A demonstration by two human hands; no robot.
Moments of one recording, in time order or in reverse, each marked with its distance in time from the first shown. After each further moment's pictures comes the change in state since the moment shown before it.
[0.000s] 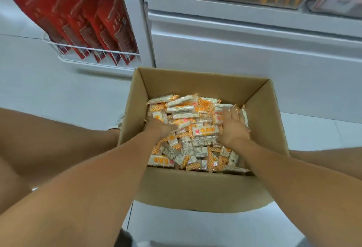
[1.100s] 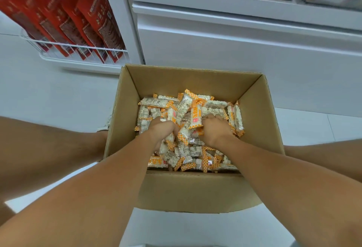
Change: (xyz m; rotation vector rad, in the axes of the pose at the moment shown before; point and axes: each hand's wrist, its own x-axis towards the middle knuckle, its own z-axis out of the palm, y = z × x) left_hand -0.019 0.015 0.021 -0.435 -0.241 0.013; right_hand 0.005 -0.027 0.006 -0.263 -0.048 -0.225
